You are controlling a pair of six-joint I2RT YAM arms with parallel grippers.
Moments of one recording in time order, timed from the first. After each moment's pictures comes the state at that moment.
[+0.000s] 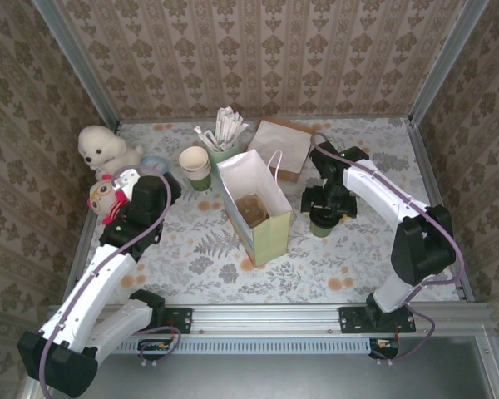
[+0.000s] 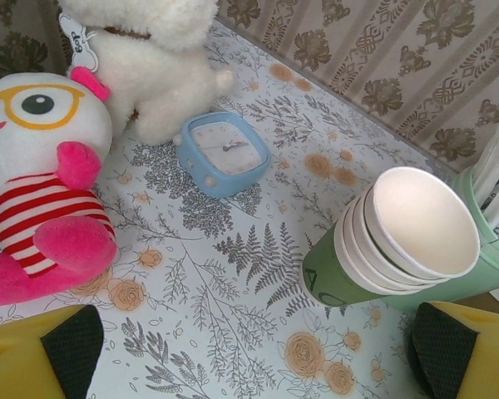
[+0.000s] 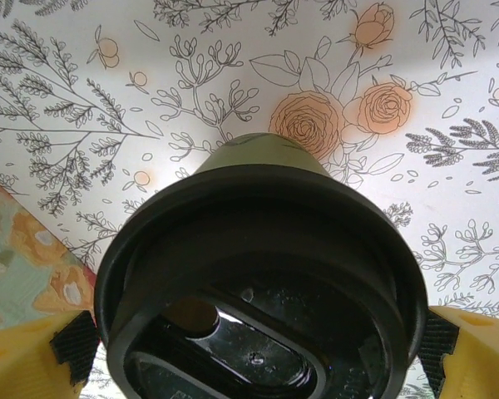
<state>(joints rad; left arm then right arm) -0.42 0.87 0.82 -0.57 -0.55 -0.77 0.37 1.65 1.36 -1.22 0.00 0.55</state>
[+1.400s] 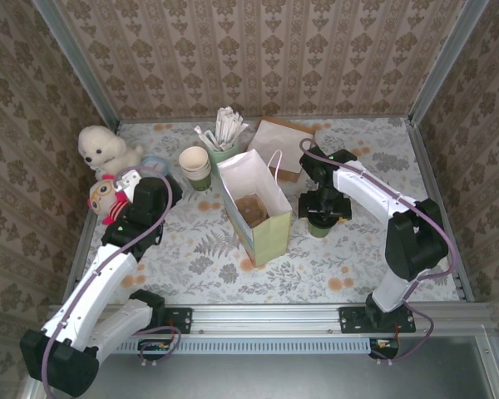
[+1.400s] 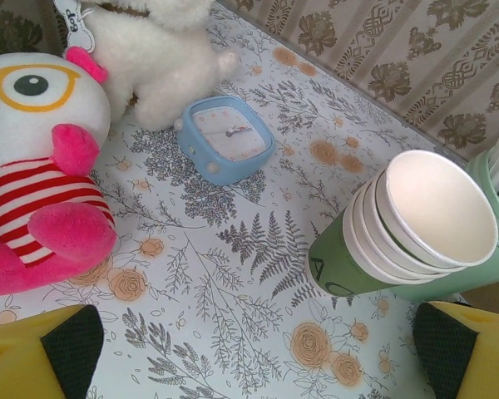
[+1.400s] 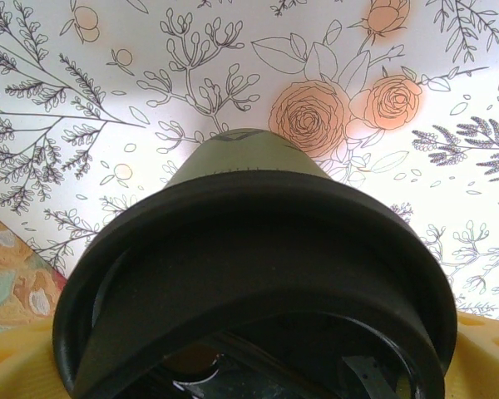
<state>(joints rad) -0.41 0.87 0.79 -0.56 -0.52 -0.77 0.42 1.70 1.36 -1.23 0.06 0.55</state>
